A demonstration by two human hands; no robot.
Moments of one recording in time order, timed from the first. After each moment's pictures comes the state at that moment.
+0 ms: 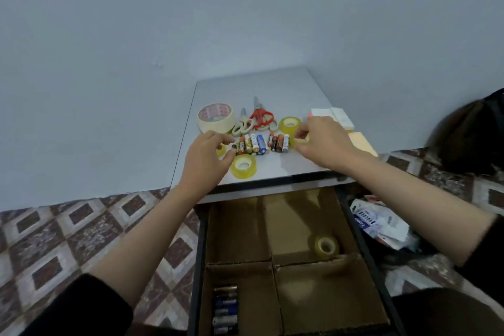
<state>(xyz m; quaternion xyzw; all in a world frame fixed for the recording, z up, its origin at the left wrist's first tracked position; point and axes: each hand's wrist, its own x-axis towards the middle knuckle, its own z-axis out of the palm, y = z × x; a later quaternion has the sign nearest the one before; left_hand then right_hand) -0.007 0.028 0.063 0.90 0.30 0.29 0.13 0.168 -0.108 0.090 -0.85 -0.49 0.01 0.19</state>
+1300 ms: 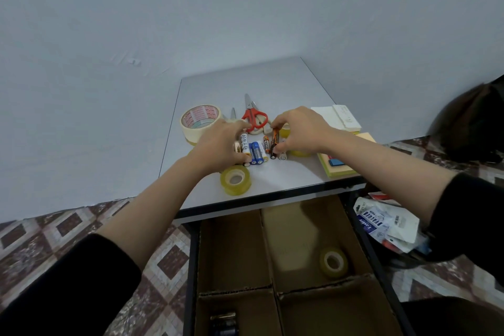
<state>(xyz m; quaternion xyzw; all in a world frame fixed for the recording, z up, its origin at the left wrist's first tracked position) 0.067 0.075 0.069 0.97 0.22 0.08 0.08 0.216 -0.039 0.070 -0.82 -0.55 0.06 0.16</state>
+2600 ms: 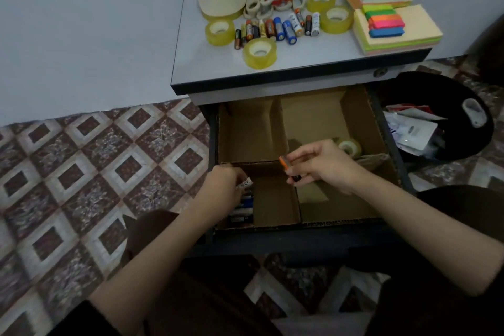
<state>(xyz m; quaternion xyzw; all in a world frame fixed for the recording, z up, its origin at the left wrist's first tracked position) -0.110 -0.056 -0.070 0.90 0.37 -0.07 0.22 0.063 -0.166 -0.050 -0.67 -0.22 0.55 0.44</state>
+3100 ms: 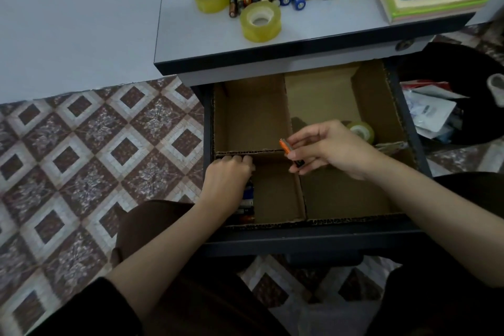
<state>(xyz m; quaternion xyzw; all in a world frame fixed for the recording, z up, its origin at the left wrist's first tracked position) -0.094 -0.062 -0.083 0.95 0.29 -0.13 -0.02 0.075 -0.155 -0.055 -0.65 -0.24 0.58 0.42</state>
